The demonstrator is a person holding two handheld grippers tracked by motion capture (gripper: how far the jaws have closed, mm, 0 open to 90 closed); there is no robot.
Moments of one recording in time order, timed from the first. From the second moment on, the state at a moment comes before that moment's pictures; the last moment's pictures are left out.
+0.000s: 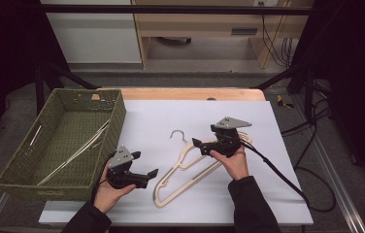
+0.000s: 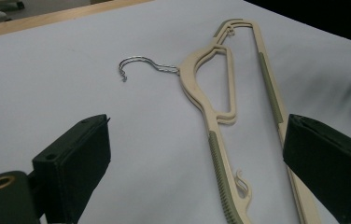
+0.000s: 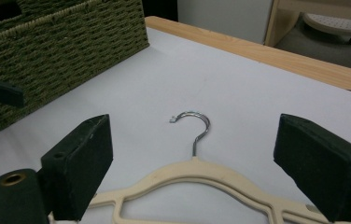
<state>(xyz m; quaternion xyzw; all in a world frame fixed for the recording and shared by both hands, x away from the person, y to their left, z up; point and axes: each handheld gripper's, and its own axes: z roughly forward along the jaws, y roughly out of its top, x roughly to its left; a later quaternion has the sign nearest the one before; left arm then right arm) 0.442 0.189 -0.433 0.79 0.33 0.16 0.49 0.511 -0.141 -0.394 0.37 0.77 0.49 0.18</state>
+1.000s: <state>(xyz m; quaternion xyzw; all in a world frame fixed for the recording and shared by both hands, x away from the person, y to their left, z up) 0.445 0.193 -0.437 0.79 0.34 0.15 0.49 0.566 -0.087 -0.435 0.39 0.80 0.44 0.15</state>
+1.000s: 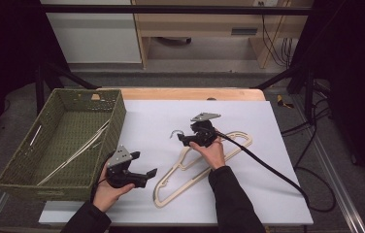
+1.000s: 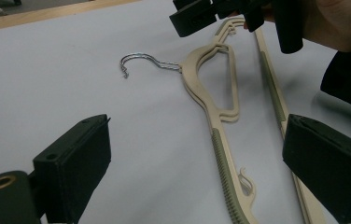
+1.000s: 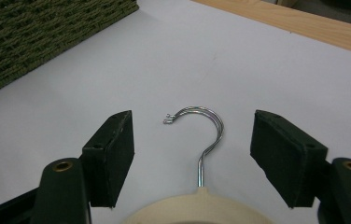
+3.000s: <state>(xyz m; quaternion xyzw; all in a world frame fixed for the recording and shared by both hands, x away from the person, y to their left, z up) 0.447 0.186 -0.445 0.80 0.34 0.13 0.48 0.581 -0.079 -0.464 0.41 0.82 0.37 0.14</state>
